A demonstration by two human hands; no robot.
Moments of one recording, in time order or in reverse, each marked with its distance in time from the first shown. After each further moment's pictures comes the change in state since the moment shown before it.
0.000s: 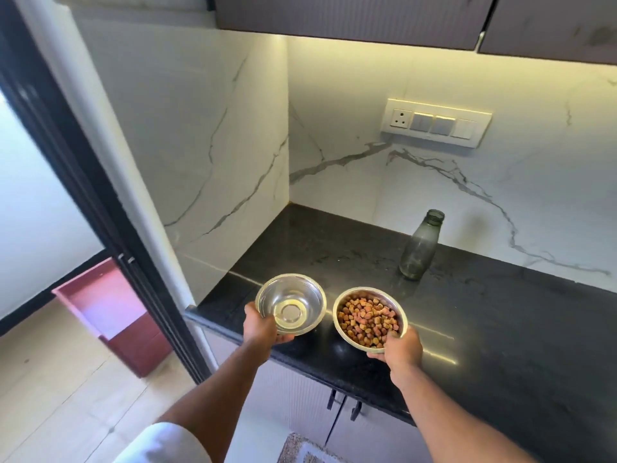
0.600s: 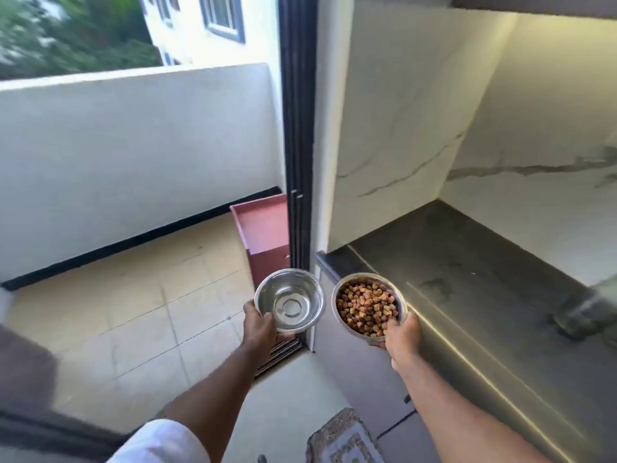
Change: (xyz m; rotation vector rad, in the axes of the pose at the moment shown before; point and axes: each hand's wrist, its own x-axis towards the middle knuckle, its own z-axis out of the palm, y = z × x) left_hand -0.106 -0.093 -0.198 -0.310 0.484 0.111; right_hand -0.128 -0.002 0.133 -0.175 -0.528 -0.218
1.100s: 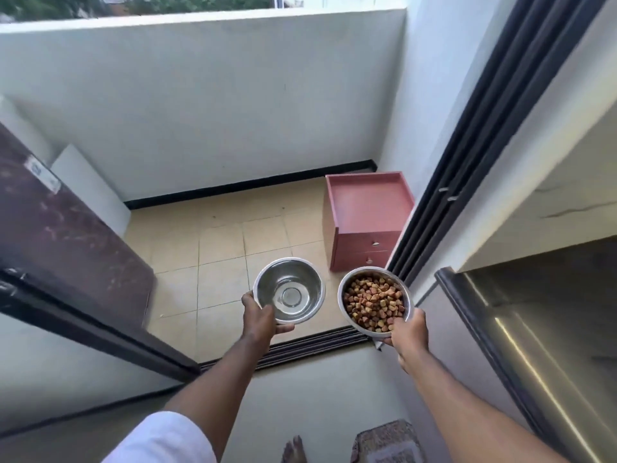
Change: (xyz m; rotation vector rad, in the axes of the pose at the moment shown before) left_hand 0.094 -0.004 -0.207 -0.091 0.339 -0.082; right_hand -0.023 -0.003 0.243 -0.133 -0.311 0.001
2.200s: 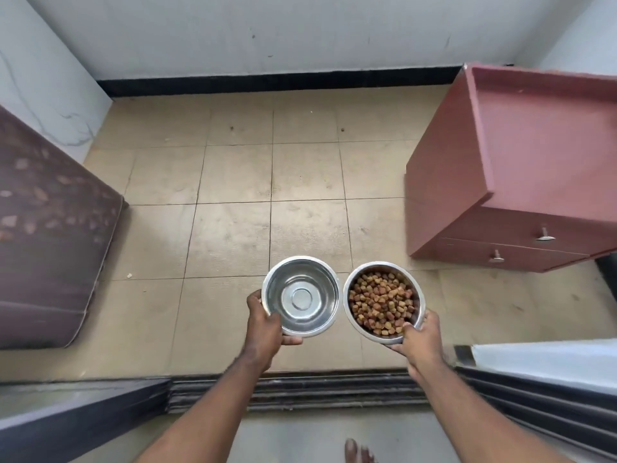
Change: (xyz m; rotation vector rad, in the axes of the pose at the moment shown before) left_hand 0.501 -0.292 -0.034 -0.019 0.100 -0.221; right_hand 0.380 0.245 0.434 -0.104 -0.192 0.173
